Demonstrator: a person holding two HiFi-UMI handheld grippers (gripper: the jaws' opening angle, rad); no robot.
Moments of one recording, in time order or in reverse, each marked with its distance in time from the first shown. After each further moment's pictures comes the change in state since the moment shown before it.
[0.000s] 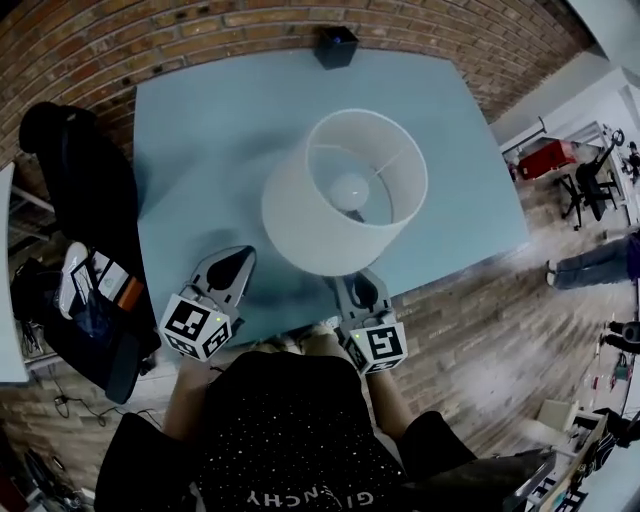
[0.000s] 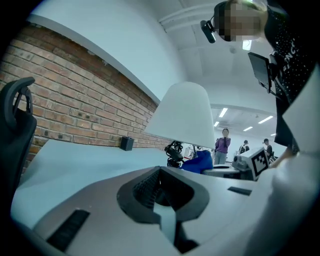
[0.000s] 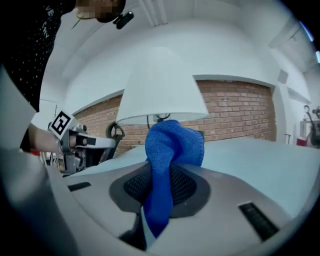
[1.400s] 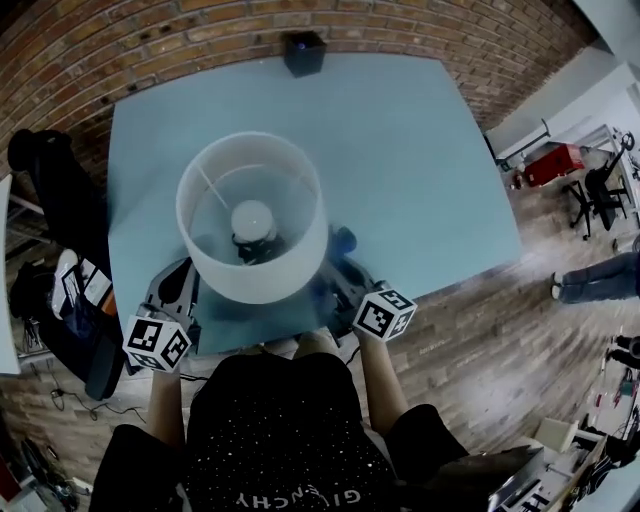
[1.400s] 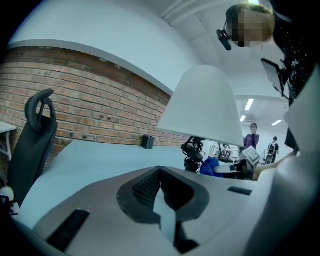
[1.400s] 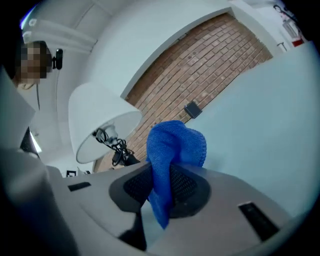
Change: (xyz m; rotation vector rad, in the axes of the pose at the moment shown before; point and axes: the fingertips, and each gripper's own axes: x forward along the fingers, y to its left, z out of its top) left arm 0.031 0.005 -0.001 -0.030 0.019 0.294; right arm 0.021 -0.130 -0.025 0.627 0.086 0.306
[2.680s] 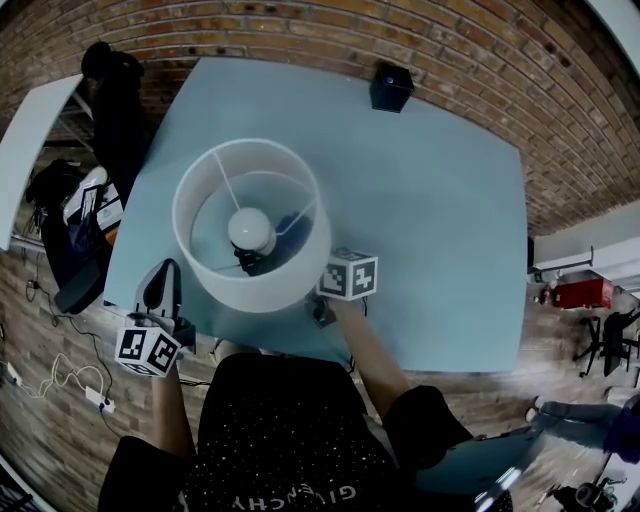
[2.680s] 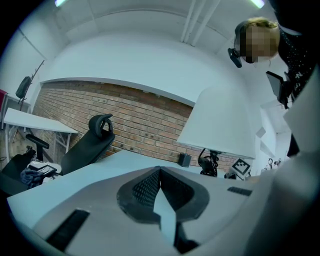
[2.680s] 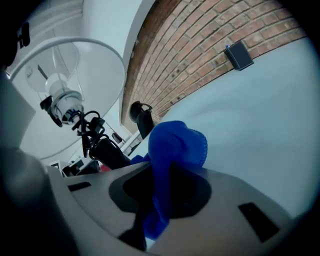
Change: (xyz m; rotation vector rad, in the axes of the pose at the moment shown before) left arm -0.058 -0.012 -0.005 -0.183 -0.269 0.549; right arm 0.125 0.005 -0.028 -0.177 0.648 0.291
